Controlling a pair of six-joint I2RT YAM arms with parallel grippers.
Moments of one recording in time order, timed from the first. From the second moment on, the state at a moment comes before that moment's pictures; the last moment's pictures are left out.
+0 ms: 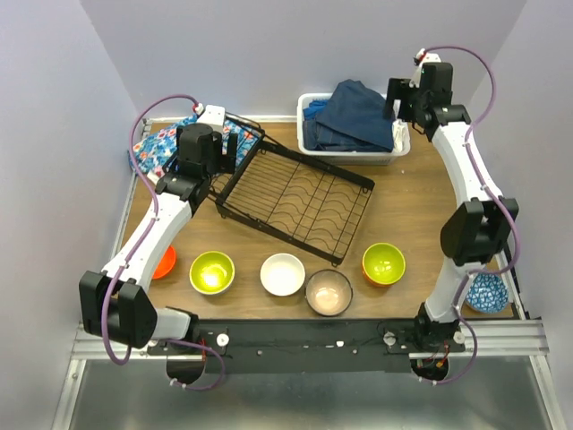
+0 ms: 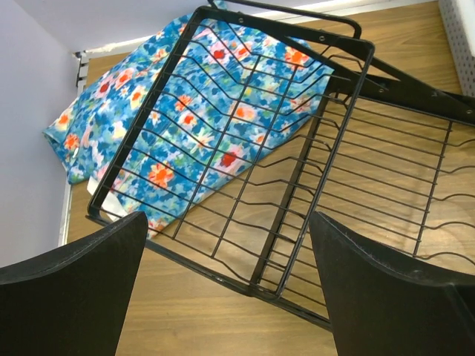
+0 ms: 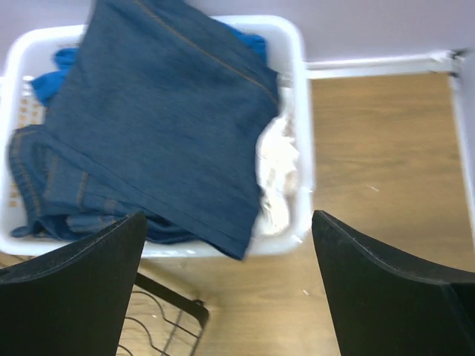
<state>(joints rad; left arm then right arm) -0.28 1.33 1.19 -0.25 -0.28 0.04 0.08 1.87 1.91 -0.53 0.06 0.09</state>
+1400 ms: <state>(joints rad) -0.01 1.17 0.97 -0.37 -0.14 -0.16 0.51 2.60 2.48 -0.28 0.04 0.19</state>
